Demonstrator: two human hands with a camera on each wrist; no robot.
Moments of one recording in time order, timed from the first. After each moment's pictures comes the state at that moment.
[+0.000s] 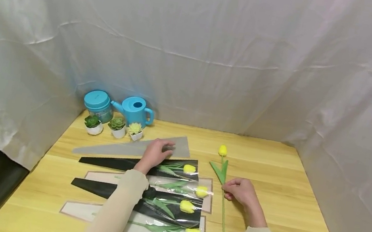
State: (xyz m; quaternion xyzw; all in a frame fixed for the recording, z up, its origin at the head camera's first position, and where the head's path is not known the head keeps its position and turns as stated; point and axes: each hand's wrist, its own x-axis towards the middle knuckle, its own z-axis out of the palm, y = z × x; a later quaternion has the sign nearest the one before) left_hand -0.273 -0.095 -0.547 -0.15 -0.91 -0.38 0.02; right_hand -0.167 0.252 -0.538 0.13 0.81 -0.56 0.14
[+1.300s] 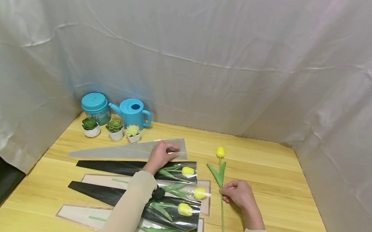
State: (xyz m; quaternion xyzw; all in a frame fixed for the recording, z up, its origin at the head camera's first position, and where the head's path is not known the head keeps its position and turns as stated) left_hand -0.285 -0.068 -0.567 -0.14 -0.88 -0.45 0.03; right_hand -0.165 0.251 -0.540 0.12 0.84 -0.52 0.12
